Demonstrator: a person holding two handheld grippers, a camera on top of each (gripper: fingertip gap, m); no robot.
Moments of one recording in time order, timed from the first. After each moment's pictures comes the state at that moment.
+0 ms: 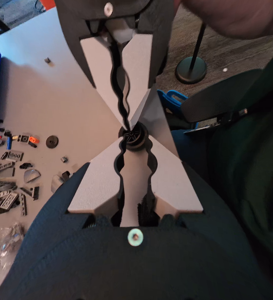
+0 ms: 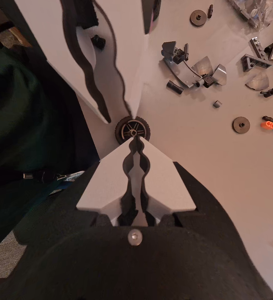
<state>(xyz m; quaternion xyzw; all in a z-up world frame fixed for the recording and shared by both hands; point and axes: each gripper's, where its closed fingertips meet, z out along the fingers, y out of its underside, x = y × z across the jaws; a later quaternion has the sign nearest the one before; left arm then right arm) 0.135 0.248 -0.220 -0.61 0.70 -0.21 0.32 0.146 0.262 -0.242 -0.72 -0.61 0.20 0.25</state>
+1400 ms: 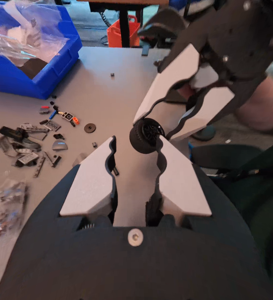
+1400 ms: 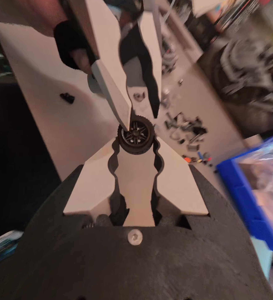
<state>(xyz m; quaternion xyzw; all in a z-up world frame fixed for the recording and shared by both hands) 0.115 0.294 -0.177 -0.70 0.51 -0.29 0.41 0.116 0.287 -0.189 -0.65 -0.57 0.11 0.49</state>
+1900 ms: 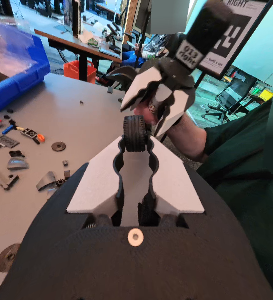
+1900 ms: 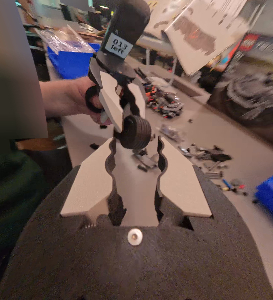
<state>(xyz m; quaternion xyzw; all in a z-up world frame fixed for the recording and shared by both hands) 0.111 0.280 -0.140 -0.64 0.46 -0.50 0.37 0.116 0.283 -0.131 -0.59 -0.50 0.31 0.55</state>
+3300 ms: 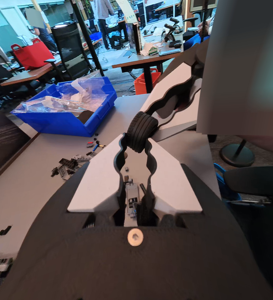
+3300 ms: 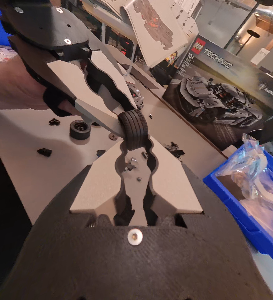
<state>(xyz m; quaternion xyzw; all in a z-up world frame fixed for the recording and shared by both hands) 0.103 0.317 -0.125 -0.62 0.50 -0.26 0.55 0.100 0.319 -0.127 -0.62 -0.48 0.15 0.60</state>
